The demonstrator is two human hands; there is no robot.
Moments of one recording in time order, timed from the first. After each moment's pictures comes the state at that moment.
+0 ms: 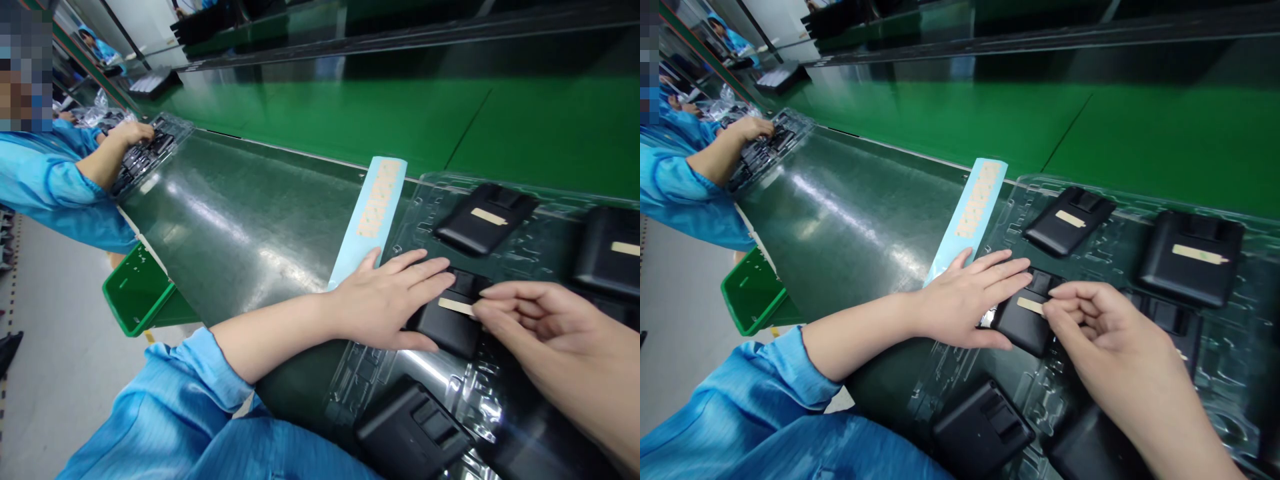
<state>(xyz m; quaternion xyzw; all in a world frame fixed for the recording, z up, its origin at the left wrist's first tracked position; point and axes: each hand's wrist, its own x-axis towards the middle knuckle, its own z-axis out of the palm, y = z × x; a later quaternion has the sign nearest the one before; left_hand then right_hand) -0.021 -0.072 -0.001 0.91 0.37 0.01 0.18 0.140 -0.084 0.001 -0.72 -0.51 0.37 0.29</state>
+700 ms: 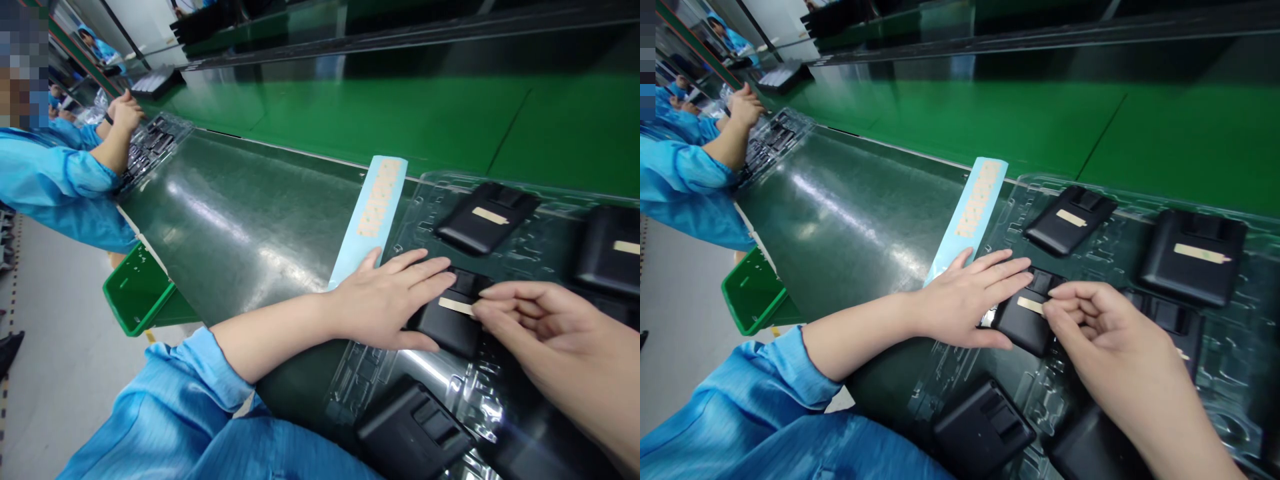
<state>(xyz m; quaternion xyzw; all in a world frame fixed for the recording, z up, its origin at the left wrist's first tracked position) -0.022 -0.072 0.000 0.91 0.37 0.01 0.18 0.137 -0.083 0.005 -0.72 -0.50 0.38 0.30</state>
